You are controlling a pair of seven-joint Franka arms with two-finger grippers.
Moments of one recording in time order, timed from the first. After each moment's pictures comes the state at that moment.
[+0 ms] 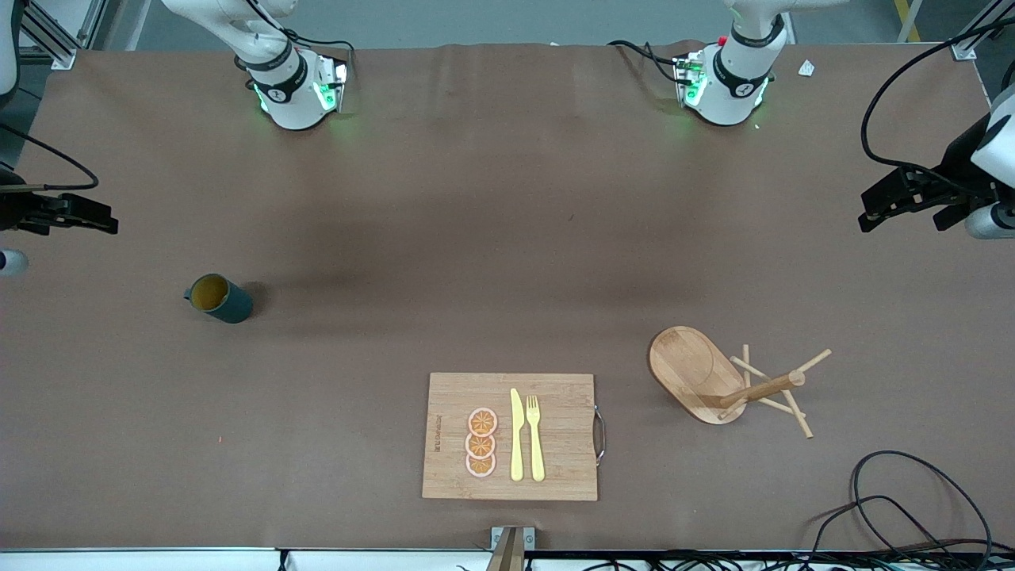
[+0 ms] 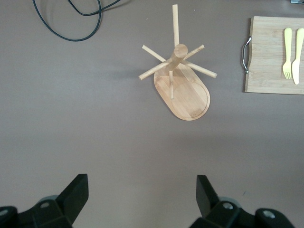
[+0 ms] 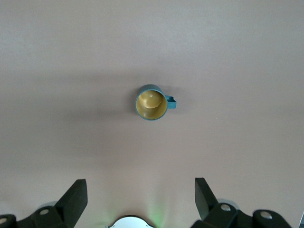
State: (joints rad) left arm 0.01 0.05 -0.11 -1.45 -0.01 1.57 -0.11; right arm -0.02 0.14 -0.07 -1.46 -0.04 1.41 -0.11
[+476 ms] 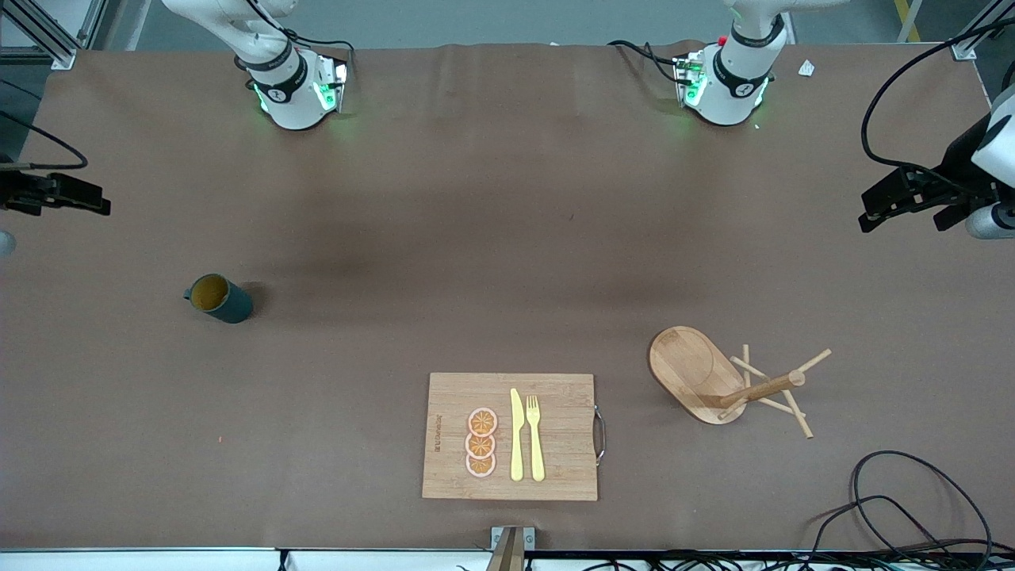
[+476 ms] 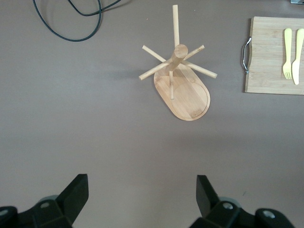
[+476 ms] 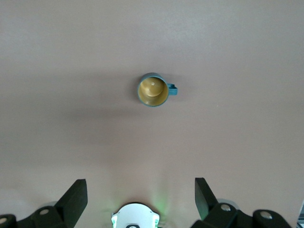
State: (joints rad) left arm 0.01 0.05 -0.11 -1.45 -0.01 1.57 -0.11; right arm -0.03 0.09 -0.08 -1.45 -0.02 1.34 -0.09
